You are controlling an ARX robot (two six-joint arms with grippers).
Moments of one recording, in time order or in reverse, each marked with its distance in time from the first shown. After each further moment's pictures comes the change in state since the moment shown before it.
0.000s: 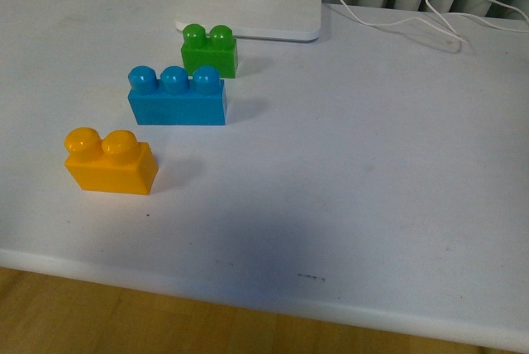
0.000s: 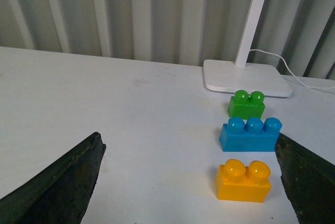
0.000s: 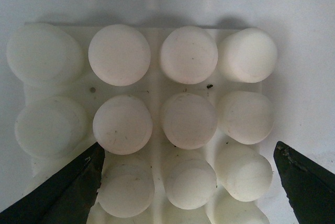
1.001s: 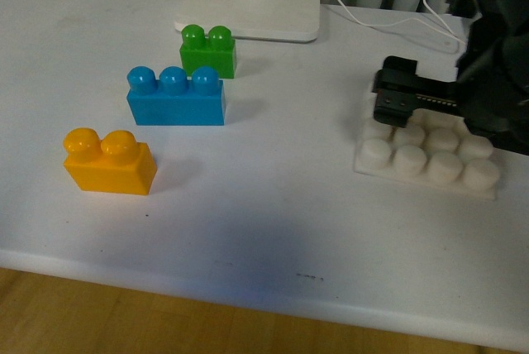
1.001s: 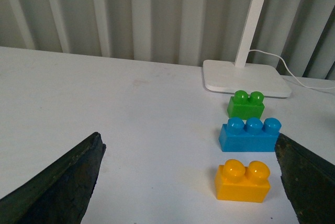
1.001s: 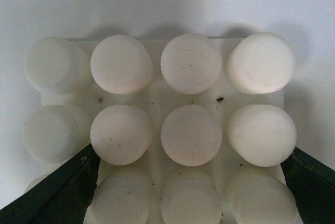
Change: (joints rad) left arm 0.000 0.000 0.000 0.000 0.000 0.000; right arm 0.681 -0.010 -0.182 0.191 0.111 0.756
